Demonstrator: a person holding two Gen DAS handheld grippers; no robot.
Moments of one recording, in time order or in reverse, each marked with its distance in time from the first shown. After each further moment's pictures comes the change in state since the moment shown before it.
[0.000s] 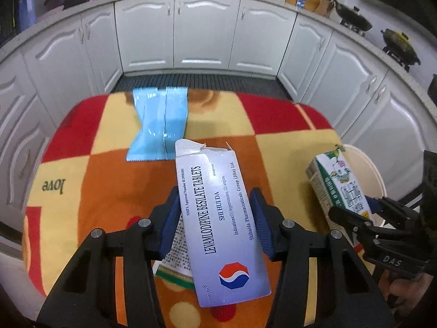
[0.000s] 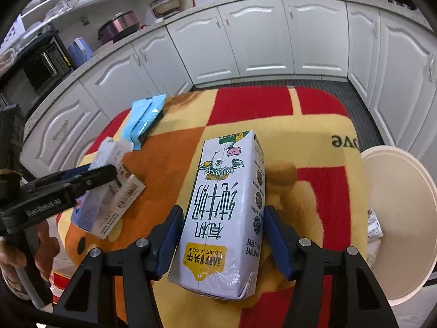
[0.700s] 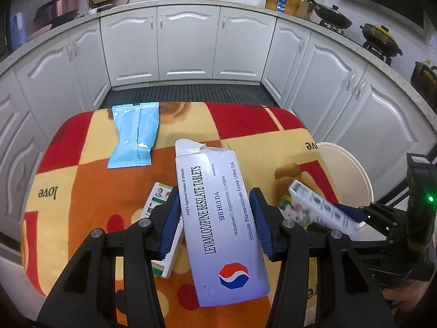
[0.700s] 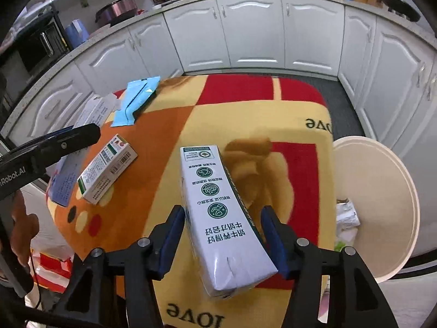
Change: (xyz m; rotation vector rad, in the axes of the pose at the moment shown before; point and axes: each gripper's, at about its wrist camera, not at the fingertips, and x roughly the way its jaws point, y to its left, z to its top) left arm -0.021 -0.041 -0.009 0.057 -0.040 -0.036; right arm -0.019 -0.002 -0.020 -0.047 0.084 -0.088
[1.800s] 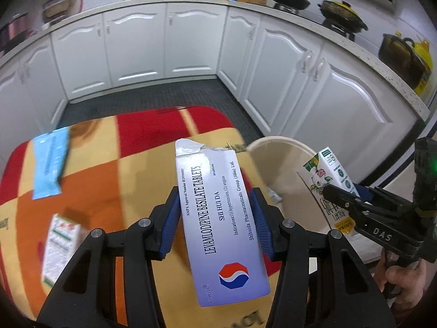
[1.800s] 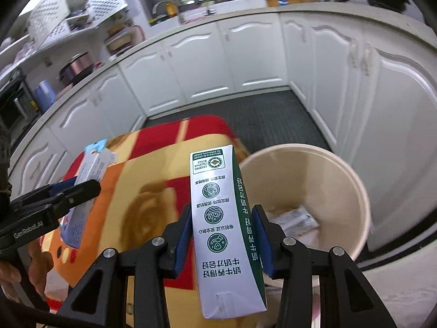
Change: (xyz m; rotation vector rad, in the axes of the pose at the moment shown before) left arm 0.040 -0.132 0.025 0.128 0.036 -0.158; right arm -0.076 -0.134 -0.017 0.239 -0.192 -0.110
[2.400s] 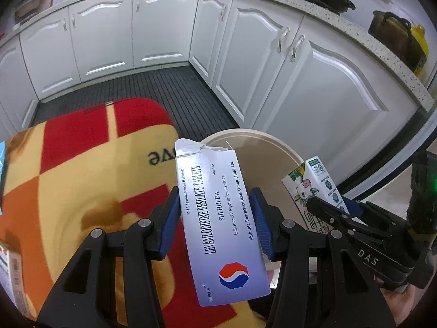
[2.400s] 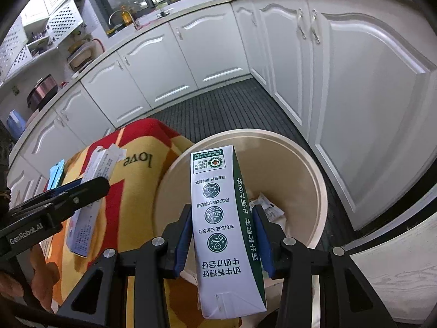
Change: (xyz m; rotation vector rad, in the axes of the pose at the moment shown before) left arm 0.082 -0.072 0.021 0.037 0.073 -0.085; right arm 0.015 -0.081 -0.007 0.141 0.020 -0.084
